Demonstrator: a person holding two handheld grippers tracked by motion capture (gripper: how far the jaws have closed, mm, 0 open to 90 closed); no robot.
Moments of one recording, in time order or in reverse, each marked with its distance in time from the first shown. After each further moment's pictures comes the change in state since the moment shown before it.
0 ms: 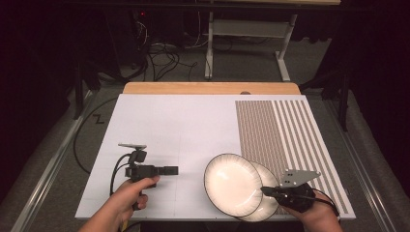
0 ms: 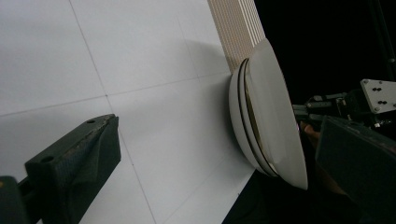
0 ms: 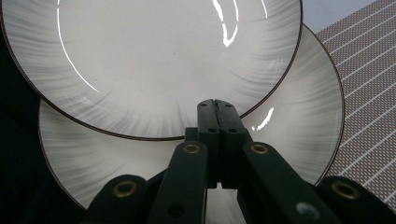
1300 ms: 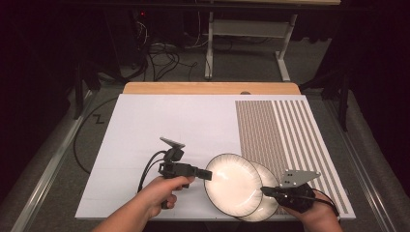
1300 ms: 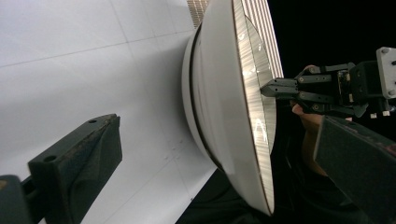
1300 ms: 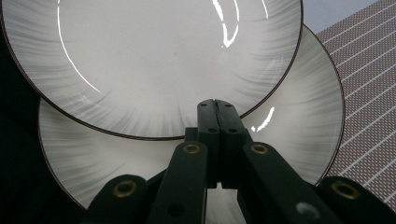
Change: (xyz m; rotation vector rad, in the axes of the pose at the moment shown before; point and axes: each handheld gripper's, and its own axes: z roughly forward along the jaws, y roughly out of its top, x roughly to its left) left arm -0.054 0.013 0.076 0.225 0.009 -0.009; right arm 0.000 0.000 0.000 0.001 -0.002 -0.007
